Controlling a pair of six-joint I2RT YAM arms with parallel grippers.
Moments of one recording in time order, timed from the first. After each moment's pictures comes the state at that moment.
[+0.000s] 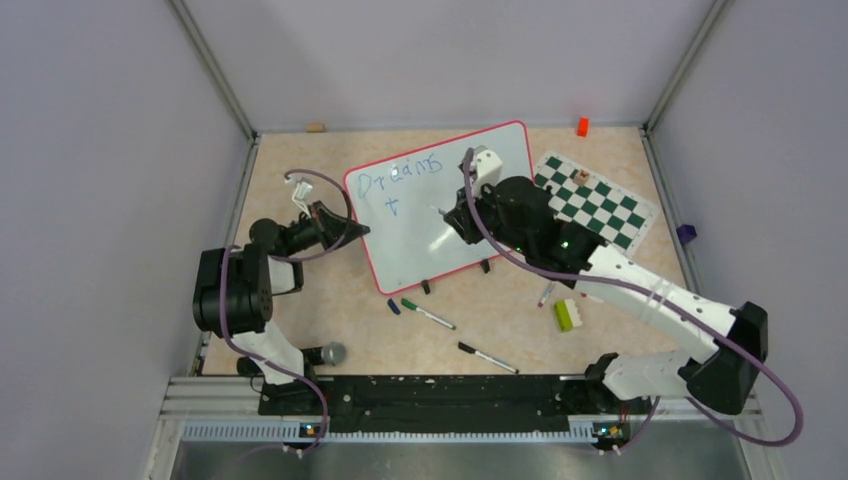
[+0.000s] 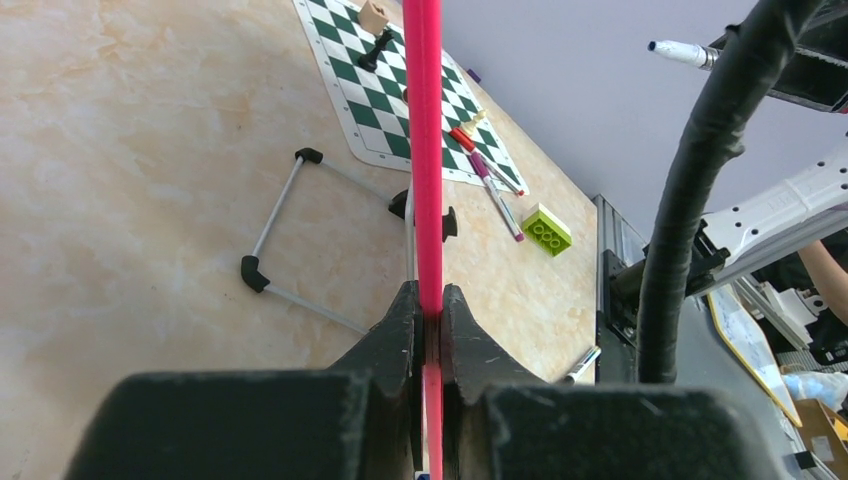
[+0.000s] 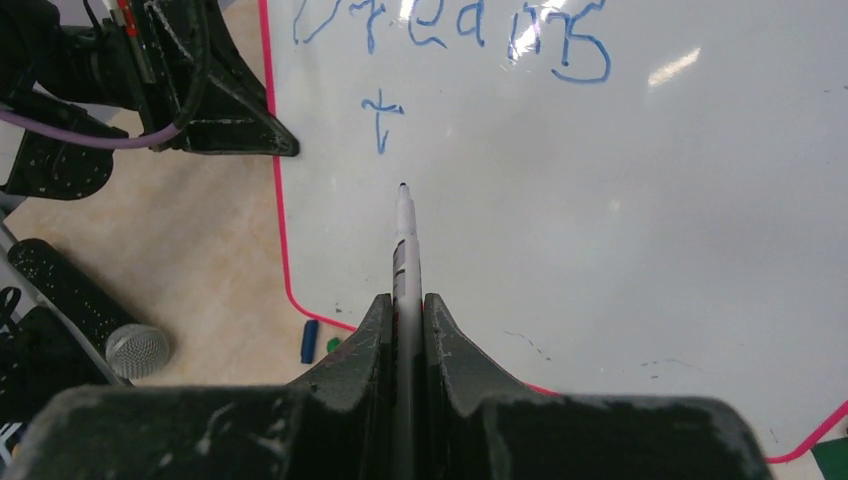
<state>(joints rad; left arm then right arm) 0.17 1.72 0.51 1.48 1.29 -0.92 0.85 1.21 1.12 -0.23 0.08 0.18</state>
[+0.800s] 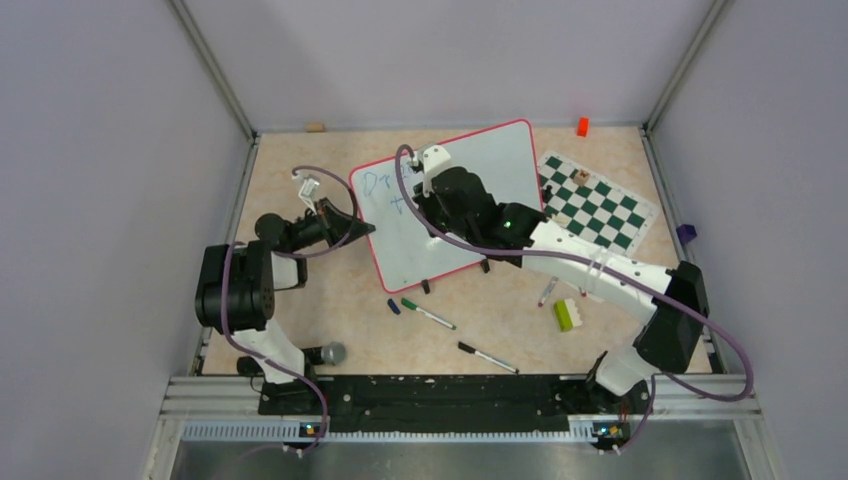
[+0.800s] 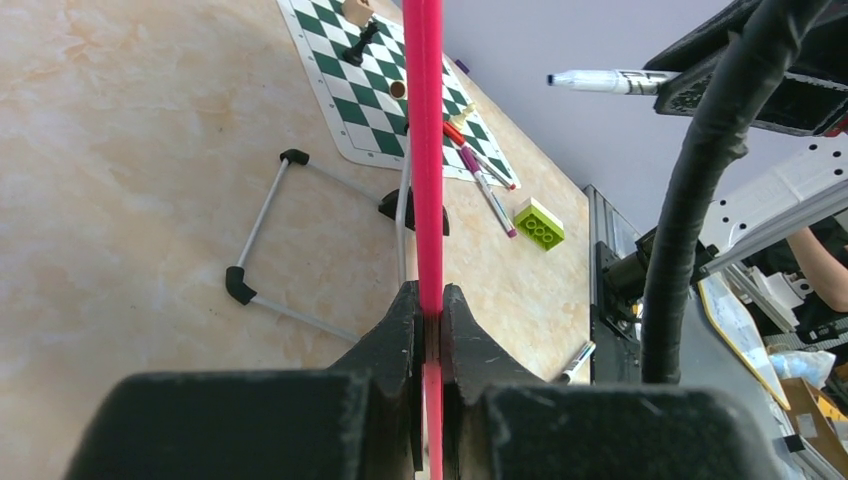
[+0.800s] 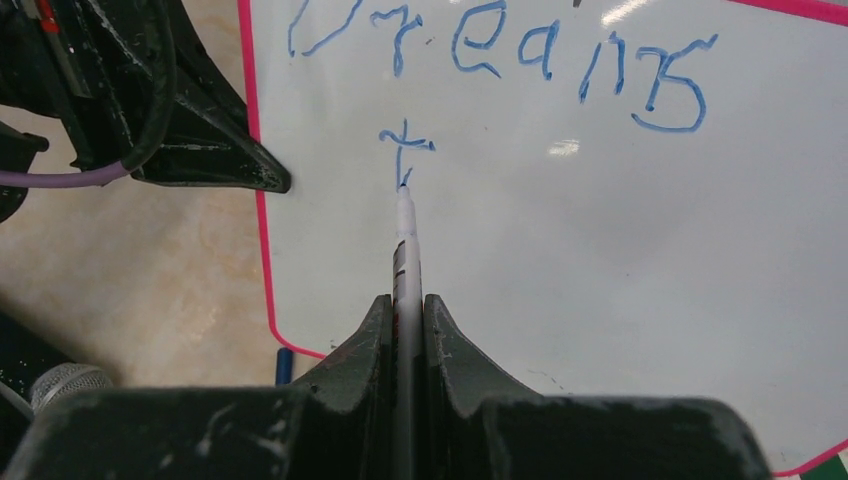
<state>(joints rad) 0.12 1.75 0.55 1.48 1.29 -0.92 0.97 1.54 1.42 -0.35 0.27 0.16</state>
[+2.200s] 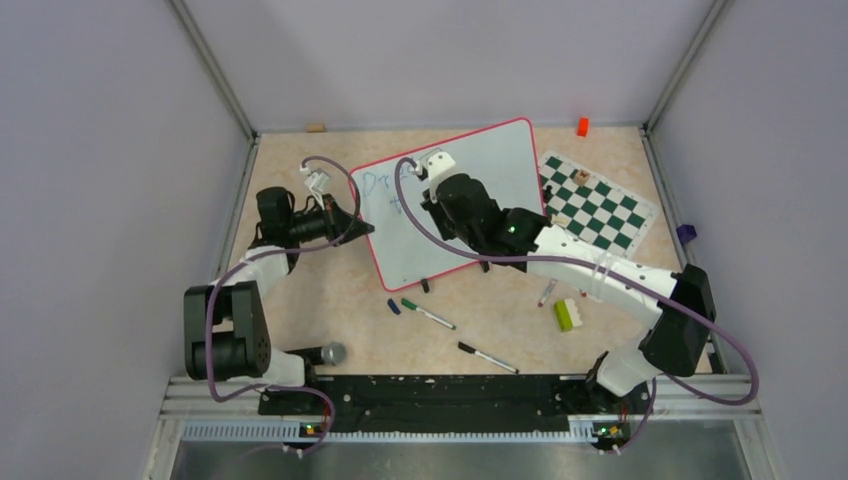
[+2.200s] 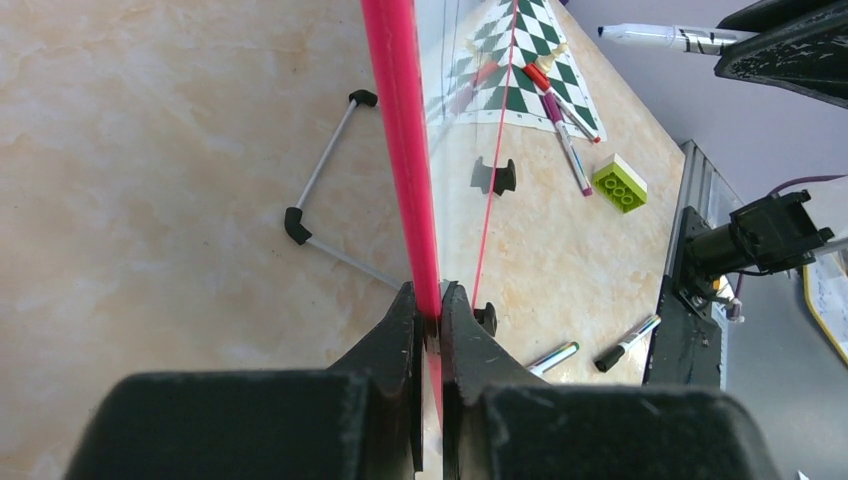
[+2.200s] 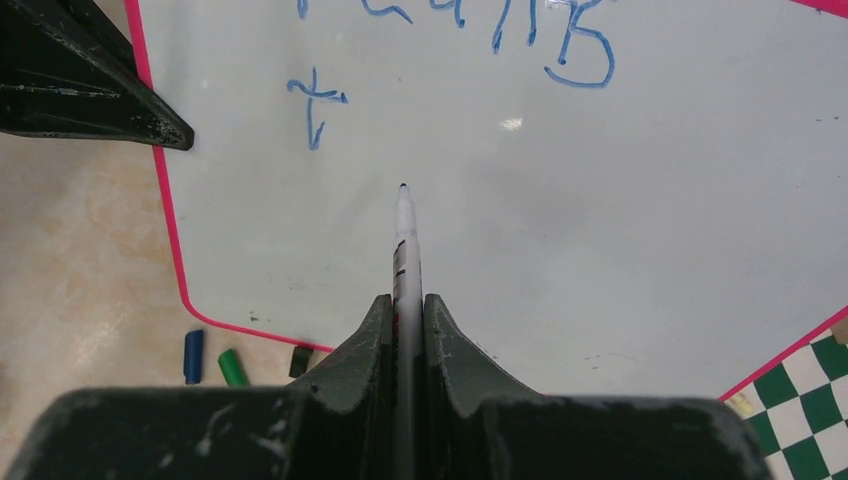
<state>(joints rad) 0.09 1.45 0.71 0.30 1.16 -0.17 0.97 1.52 1.38 -0.39 0.40 0.06</state>
